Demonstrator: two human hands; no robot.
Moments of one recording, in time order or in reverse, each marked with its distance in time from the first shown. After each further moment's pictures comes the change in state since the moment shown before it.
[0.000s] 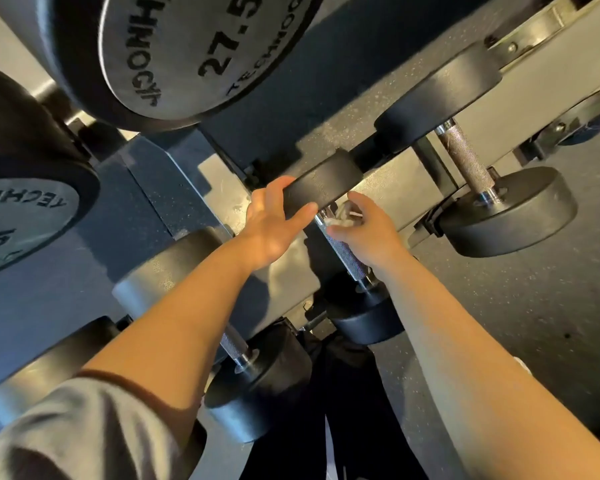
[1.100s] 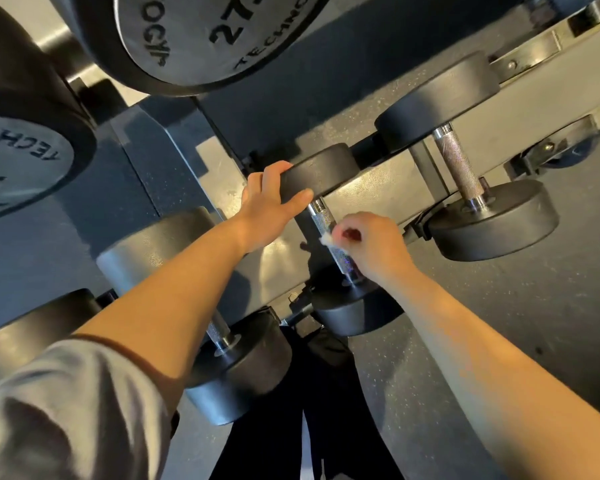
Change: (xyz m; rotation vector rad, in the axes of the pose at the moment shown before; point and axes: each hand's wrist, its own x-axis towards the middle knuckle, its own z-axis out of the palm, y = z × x) left_hand -0.009 0.003 0.002 -0.022 0.006 0.040; right_hand -0.010 0.026 -0.020 -0.566 -0.014 -0.444
